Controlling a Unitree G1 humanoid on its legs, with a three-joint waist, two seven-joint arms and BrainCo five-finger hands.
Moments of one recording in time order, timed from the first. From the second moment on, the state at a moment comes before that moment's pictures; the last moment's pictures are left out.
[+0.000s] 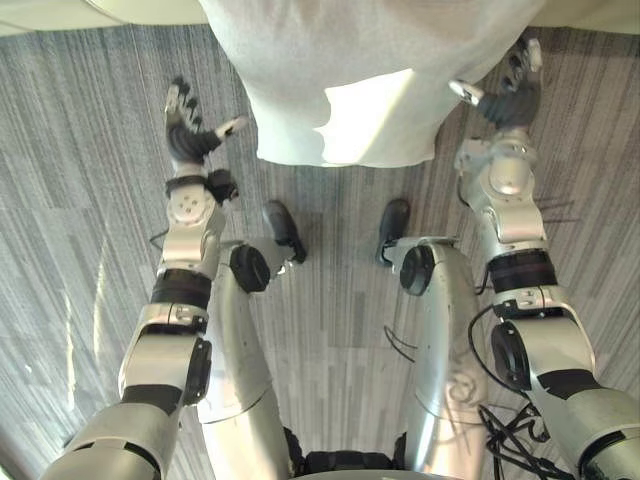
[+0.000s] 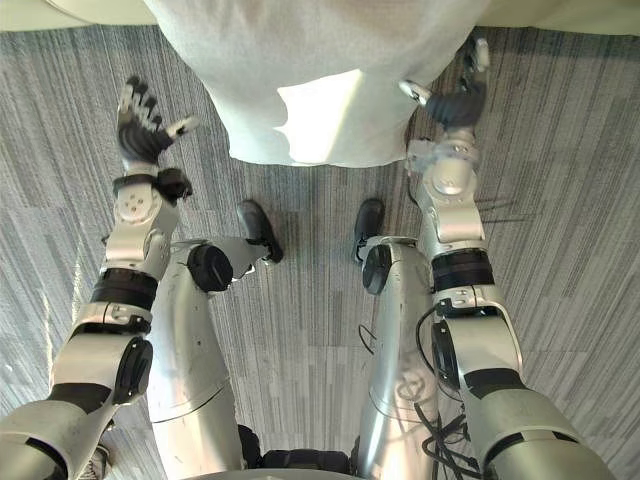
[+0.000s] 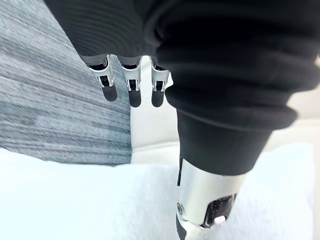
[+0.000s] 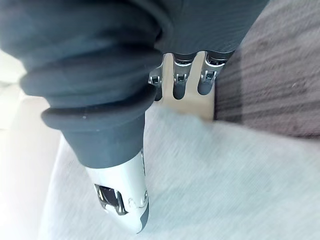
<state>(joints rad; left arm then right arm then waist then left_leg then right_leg) -0.97 0.33 -0.05 0.54 -0.30 -0.16 0.29 -1.06 -0.24 -0.02 0.50 0.16 -0.09 -0.44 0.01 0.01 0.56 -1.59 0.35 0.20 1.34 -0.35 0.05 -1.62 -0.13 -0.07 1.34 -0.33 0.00</state>
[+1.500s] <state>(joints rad) 0.07 0.06 -0.19 -0.14 -0.22 -0.26 0.33 0.09 -0.09 0.12 -0.22 0.07 -0.23 -0.26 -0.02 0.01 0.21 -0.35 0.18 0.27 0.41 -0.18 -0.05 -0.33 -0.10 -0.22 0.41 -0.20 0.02</state>
